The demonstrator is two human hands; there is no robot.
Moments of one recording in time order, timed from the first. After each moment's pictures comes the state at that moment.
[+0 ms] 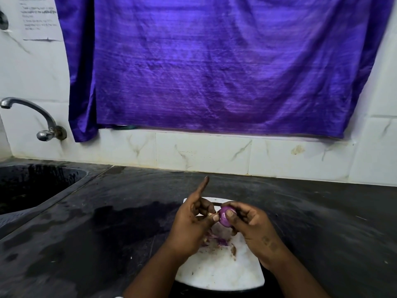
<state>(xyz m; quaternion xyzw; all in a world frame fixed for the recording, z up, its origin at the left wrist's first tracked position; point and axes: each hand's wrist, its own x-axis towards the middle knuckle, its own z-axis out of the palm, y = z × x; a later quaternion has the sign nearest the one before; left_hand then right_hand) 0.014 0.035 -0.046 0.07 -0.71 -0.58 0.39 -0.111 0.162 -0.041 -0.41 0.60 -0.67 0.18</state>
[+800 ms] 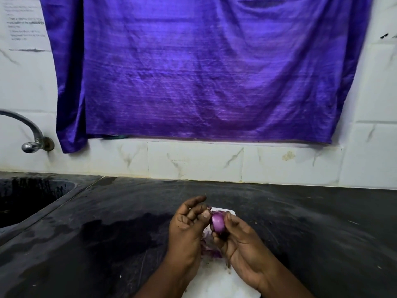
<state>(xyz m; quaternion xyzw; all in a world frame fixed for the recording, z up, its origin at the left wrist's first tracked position) -0.006 0.054 -0.040 0.06 -0.44 -0.78 0.43 -0.095 0.151 -0.041 -0.24 0.34 -0.80 0.43</state>
